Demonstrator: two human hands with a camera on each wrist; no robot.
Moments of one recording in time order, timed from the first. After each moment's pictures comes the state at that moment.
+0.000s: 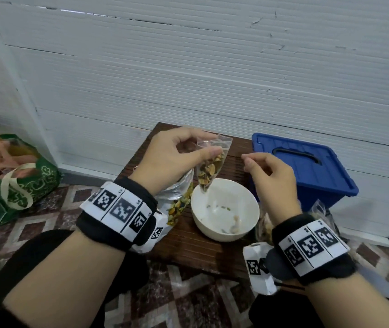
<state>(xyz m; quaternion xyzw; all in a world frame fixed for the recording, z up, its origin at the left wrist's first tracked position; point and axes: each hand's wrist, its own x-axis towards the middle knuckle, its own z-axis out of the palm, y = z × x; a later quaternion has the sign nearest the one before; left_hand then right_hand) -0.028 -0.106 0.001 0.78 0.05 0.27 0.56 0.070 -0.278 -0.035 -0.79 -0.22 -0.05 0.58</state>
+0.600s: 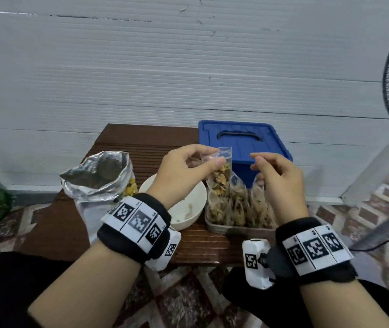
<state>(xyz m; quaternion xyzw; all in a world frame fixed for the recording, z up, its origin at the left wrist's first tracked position) 0.031 -0.215 -0.035 0.78 0.03 0.17 0.61 0.090 -0.394 -0.051 -0.74 -0.10 -0.08 0.66</state>
